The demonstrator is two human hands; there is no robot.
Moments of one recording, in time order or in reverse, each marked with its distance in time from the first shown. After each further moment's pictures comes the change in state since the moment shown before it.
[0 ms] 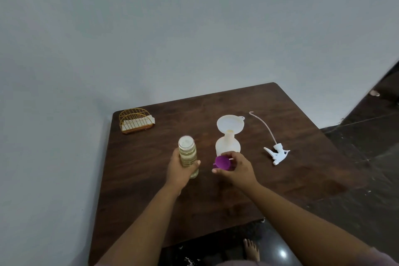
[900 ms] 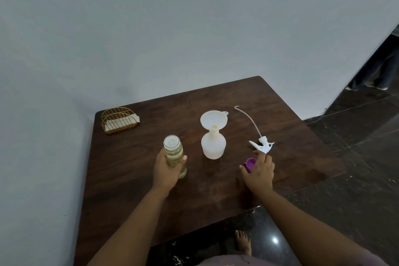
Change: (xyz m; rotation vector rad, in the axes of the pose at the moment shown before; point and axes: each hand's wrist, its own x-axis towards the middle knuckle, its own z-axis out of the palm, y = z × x) left_hand -0.009 0.001 0.011 0.089 0.071 0.098; right_hand -0.022 0.067 -0.050 -0.416 0.414 0.268
